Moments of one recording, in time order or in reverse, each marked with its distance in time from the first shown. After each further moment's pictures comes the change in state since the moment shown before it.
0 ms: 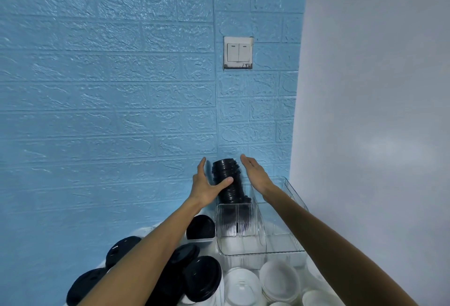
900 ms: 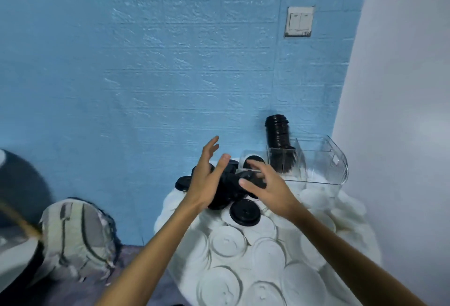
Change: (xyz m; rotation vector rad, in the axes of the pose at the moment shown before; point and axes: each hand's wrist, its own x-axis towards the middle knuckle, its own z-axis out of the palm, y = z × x) left_hand -0.289 0.006 -0.127 -0.135 0.181 0.193; right_hand -0.273 -0.019 0.091 -0.153 -0.272 -0.311
